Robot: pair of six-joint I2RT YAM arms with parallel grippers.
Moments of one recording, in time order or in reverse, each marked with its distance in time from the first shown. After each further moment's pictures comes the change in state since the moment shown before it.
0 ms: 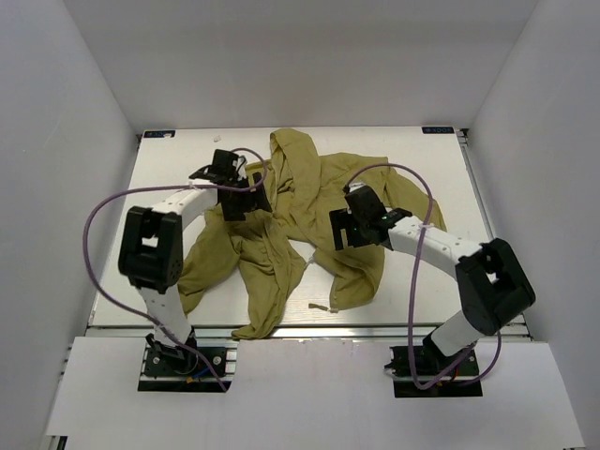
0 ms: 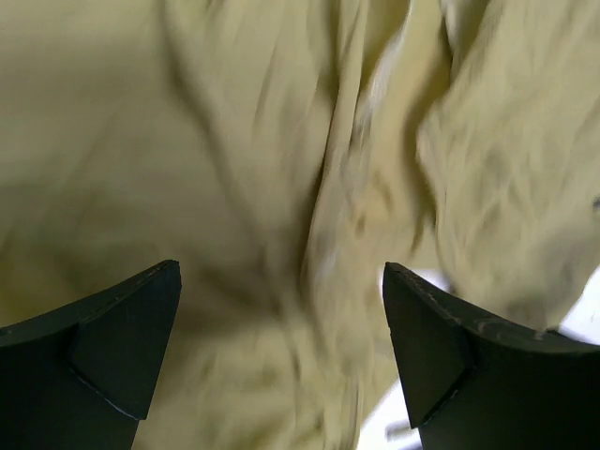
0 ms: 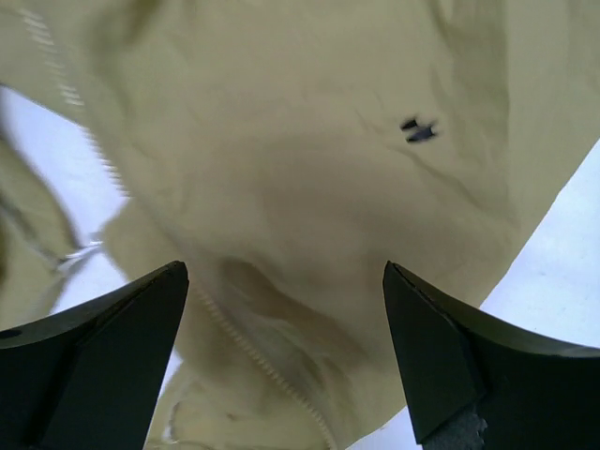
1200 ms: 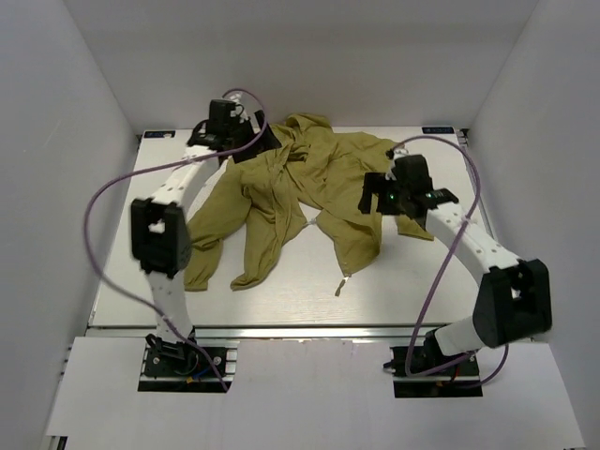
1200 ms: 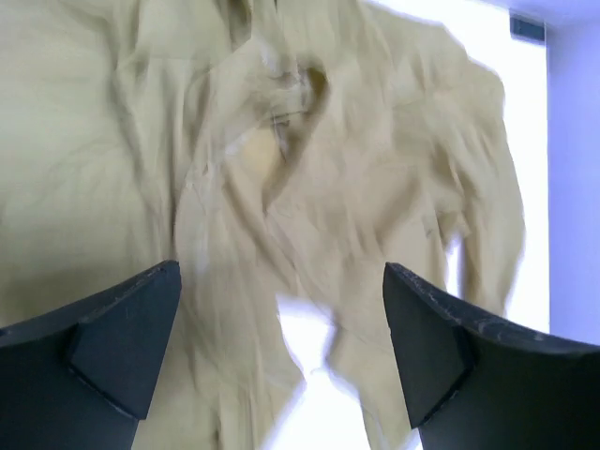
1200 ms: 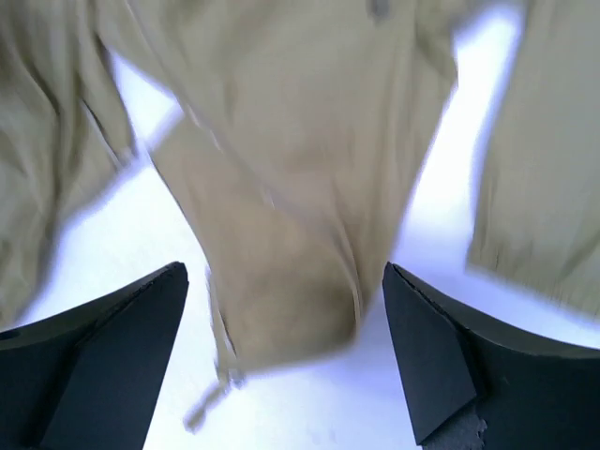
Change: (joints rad) left arm 0.002 0.342 0.645 0.095 0.074 -0.062; right arm -0.303 -0.024 0.188 -0.036 -0.200 -0.038
